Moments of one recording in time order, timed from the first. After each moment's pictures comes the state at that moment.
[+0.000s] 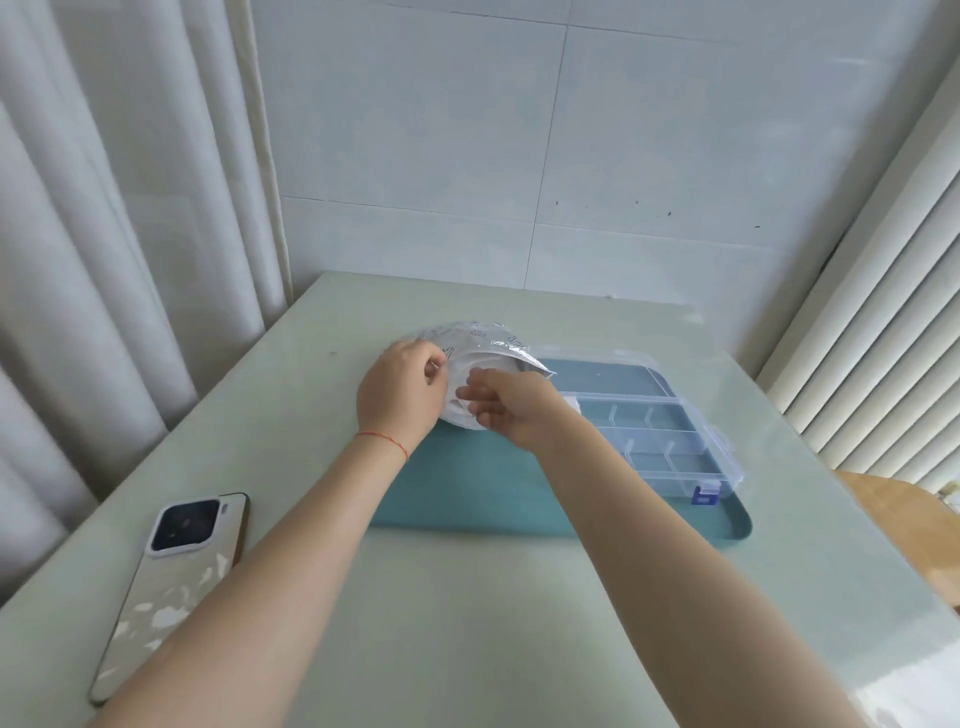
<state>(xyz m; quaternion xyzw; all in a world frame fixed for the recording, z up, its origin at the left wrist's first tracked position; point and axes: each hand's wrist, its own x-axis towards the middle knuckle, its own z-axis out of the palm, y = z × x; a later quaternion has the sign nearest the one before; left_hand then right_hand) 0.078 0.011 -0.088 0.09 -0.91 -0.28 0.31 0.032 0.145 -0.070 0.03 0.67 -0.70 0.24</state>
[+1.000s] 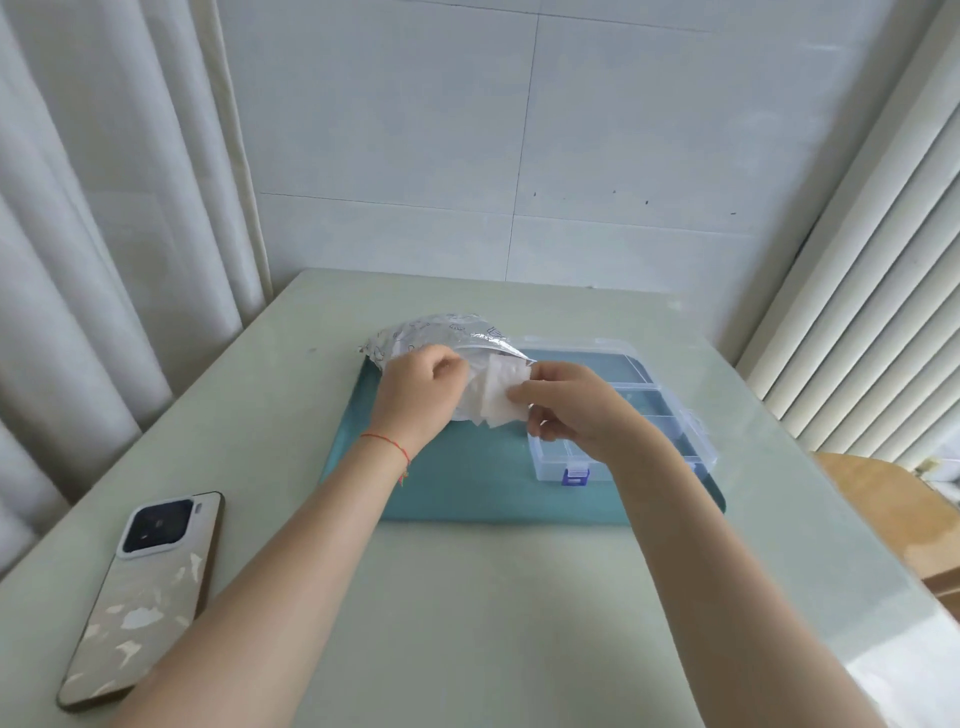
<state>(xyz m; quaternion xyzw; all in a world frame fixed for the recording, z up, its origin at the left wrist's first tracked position) 0.089 0.051 -0.075 0.09 -0.85 -0.47 0.22 0.046 0.230 -0.059 -0.12 0.78 -0.58 0.19</state>
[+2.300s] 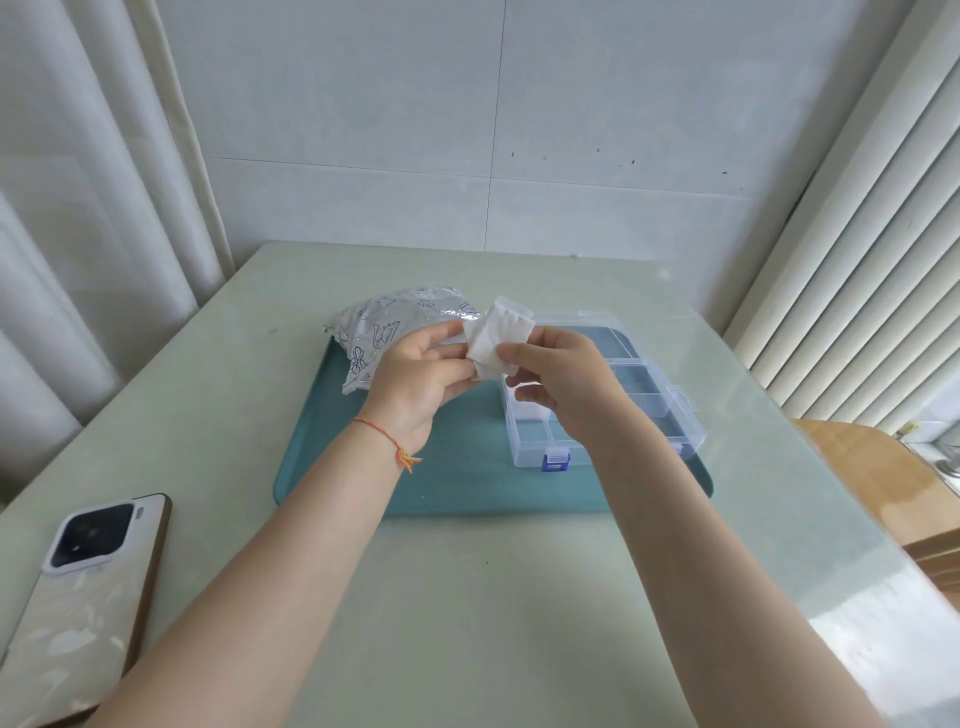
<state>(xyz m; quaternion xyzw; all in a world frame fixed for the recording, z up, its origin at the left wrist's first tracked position) 0.074 0.082 -0.080 0.08 -0.59 -0.80 0.08 0.035 0.234 -0.063 -0.06 0.72 -0.68 0.12</state>
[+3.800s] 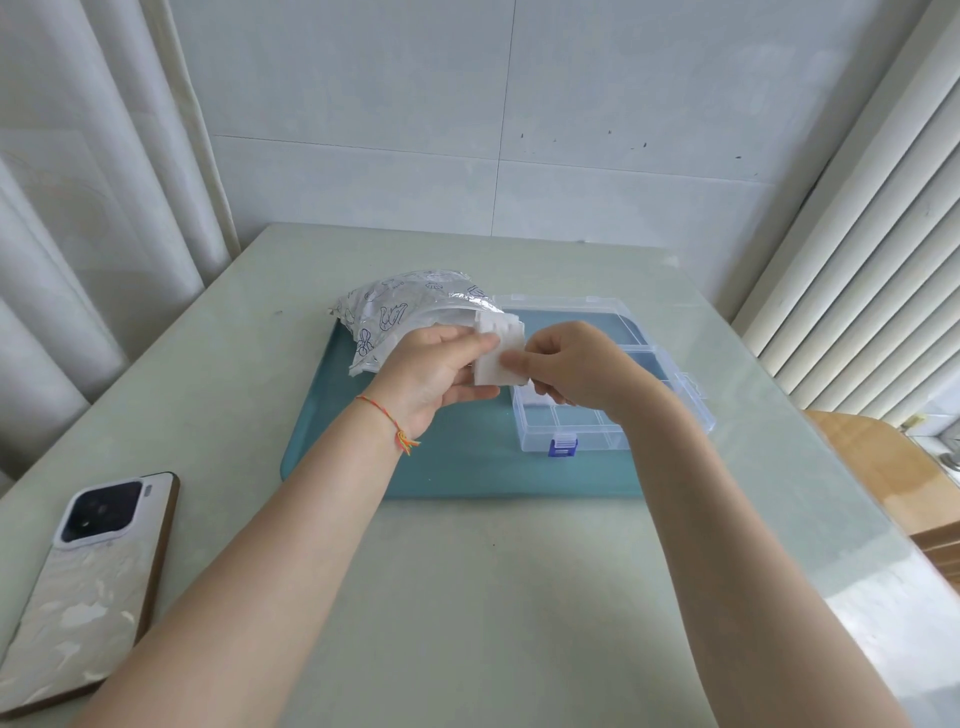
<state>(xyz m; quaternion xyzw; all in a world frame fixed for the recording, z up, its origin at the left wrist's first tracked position) 0.079 0.080 -0.076 0.08 -0.63 -0.77 -0.02 0.039 0.245 -0.051 -0.17 0.91 -0.36 0.11</state>
